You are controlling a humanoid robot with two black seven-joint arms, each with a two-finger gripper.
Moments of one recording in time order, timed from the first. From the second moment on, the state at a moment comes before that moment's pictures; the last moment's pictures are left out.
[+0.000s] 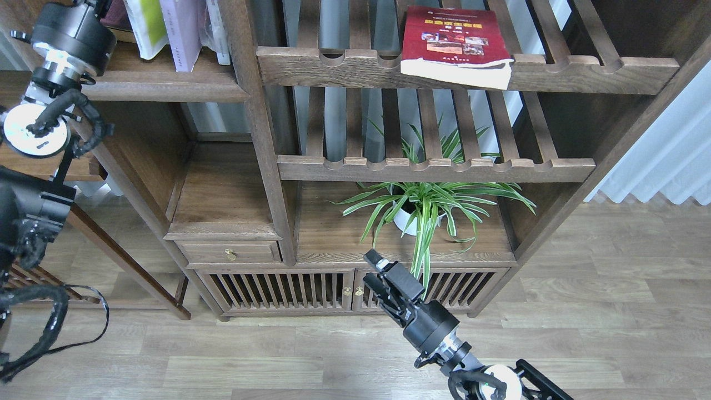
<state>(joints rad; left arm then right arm) -0.80 0.22 -1.37 -0.87 0.12 -0.49 -0.01 -0.01 0.01 1.00 1.09 0.18 0.58 -0.18</state>
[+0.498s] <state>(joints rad) -0.50 0.24 -1.48 -1.11 -0.08 -0.49 0.00 0.00 0.02 1.02 1.21 0.19 0.58 -0.16</state>
